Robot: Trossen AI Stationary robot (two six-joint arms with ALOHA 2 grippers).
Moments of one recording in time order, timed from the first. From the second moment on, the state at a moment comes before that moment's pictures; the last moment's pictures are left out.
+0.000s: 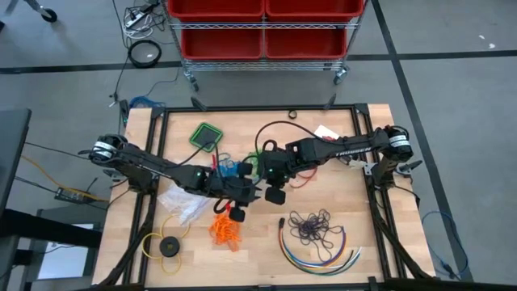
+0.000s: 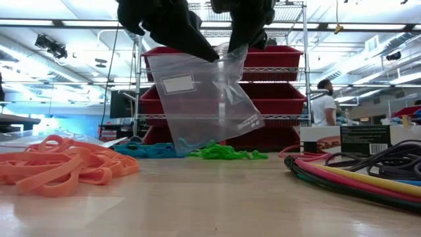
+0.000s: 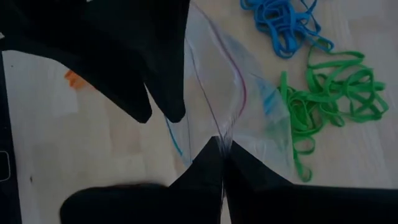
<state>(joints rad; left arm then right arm) -0.25 1.56 1.05 -0.14 -0.28 0.20 0.10 1.80 1.65 -0.94 0.01 0.32</state>
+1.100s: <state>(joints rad) -0.25 1.56 1.05 -0.26 -0.34 0.31 0.10 1.80 1.65 -0.91 0.03 0.36</state>
